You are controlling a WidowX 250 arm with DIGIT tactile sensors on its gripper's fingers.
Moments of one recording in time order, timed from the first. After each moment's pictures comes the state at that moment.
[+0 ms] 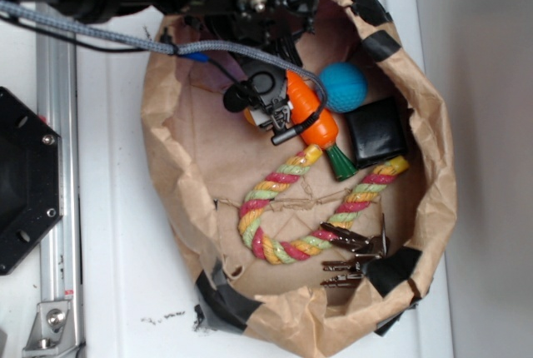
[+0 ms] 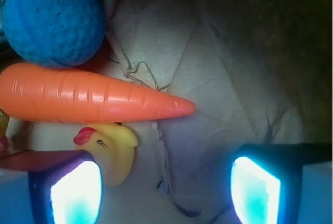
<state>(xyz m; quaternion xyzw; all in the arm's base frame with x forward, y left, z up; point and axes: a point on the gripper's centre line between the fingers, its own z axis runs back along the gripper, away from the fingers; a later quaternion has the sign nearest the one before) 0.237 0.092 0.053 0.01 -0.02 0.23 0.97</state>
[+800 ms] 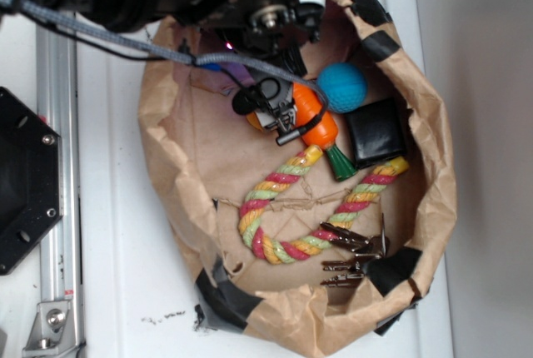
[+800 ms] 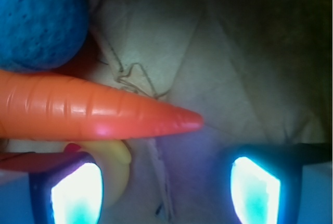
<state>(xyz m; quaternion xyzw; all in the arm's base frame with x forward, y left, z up) 0.243 0.091 0.032 0.03 -0.01 0.22 0.98</state>
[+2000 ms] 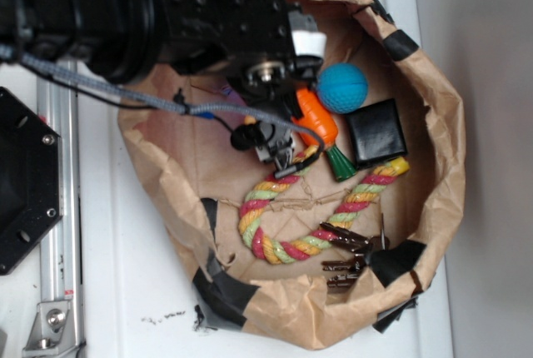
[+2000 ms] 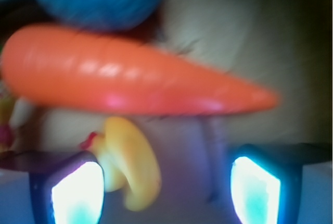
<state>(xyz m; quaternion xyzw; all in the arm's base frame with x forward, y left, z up) 0.236 0.033 0.014 0.02 0.02 0.14 0.99</state>
